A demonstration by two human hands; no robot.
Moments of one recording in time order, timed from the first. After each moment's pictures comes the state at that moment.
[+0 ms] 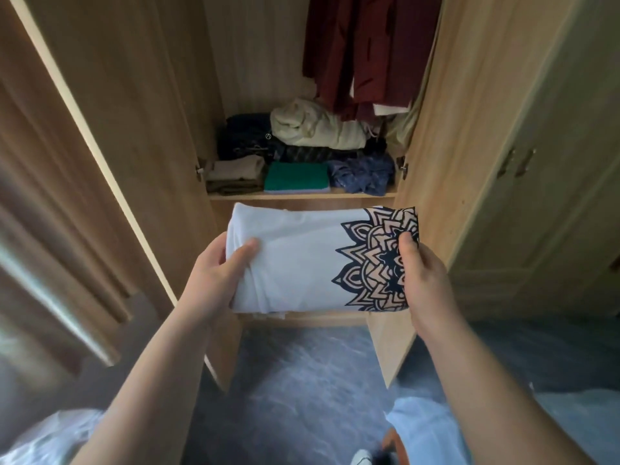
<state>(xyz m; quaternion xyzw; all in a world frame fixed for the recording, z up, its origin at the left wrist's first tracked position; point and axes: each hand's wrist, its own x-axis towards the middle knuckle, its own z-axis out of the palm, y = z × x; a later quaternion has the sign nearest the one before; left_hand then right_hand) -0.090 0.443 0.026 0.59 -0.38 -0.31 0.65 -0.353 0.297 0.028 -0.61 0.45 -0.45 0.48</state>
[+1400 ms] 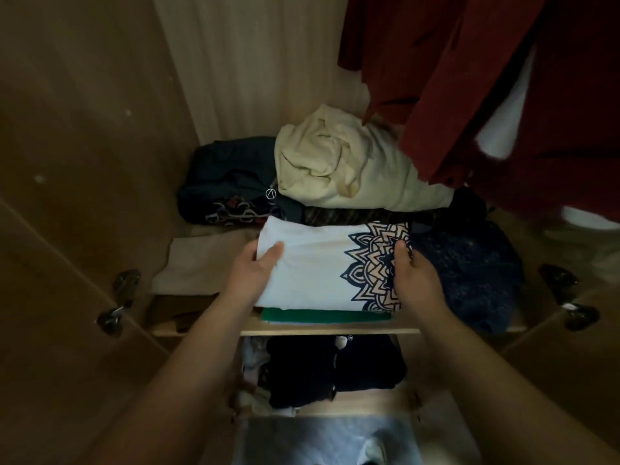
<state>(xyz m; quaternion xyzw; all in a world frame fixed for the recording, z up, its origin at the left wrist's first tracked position) 0.299 -0.127 -0.061 0.73 -0.26 -0.30 0.55 0.050 -0.261 -0.056 -0.67 0.55 -0.30 0.39</state>
